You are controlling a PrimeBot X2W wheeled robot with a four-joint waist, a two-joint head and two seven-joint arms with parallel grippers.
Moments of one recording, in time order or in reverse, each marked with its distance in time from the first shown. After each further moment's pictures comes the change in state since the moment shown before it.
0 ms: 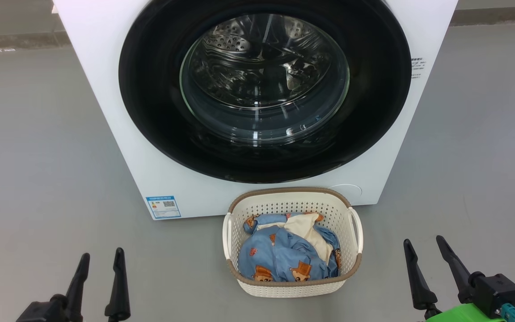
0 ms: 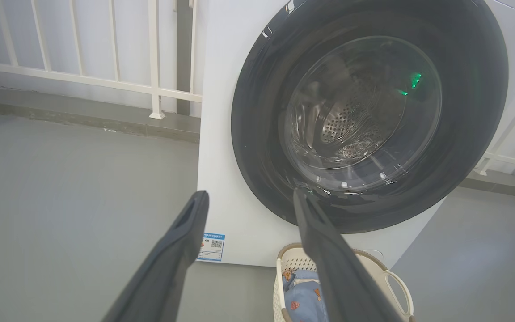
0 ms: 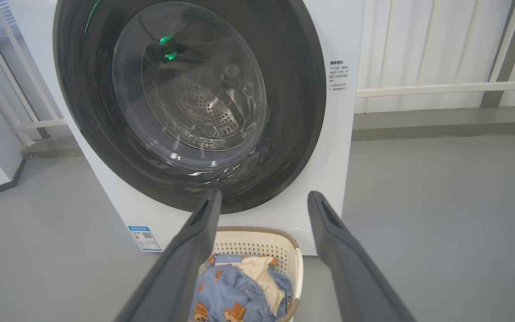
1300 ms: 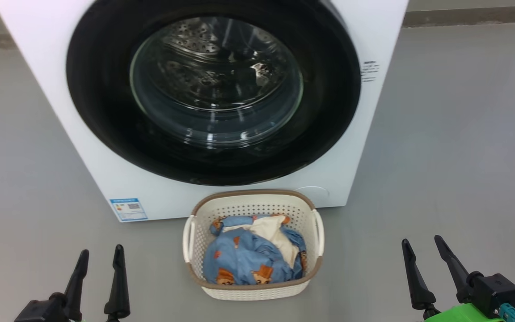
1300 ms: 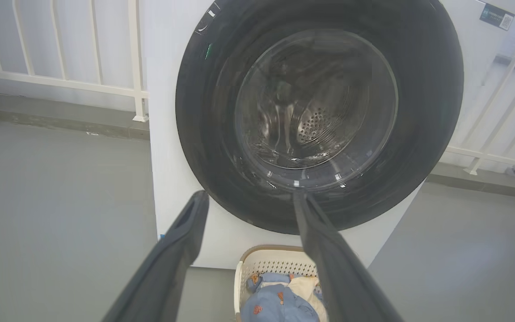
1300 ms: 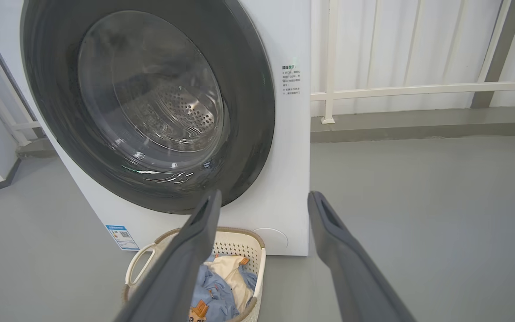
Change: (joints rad) left arm 0.000 0.002 0.001 -0.021 0.007 0.000 0.000; right arm 0.000 0.000 0.007 -0.002 0.000 0.000 0.000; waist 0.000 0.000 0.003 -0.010
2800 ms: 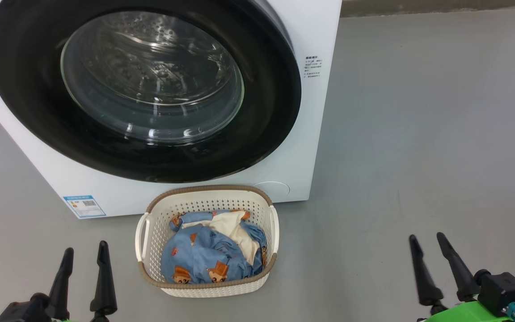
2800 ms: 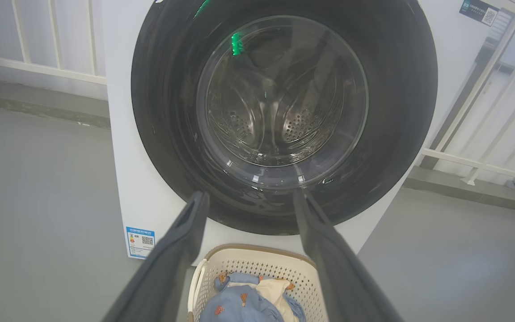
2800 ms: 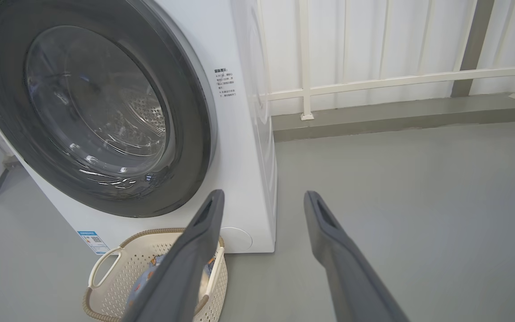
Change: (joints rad) left arm 0.000 -0.001 0.044 -0.020 -0.038 0.000 0.000; right arm -0.001 -0.003 -0.002 -0.013 0.041 0.000 0.000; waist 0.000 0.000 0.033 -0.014
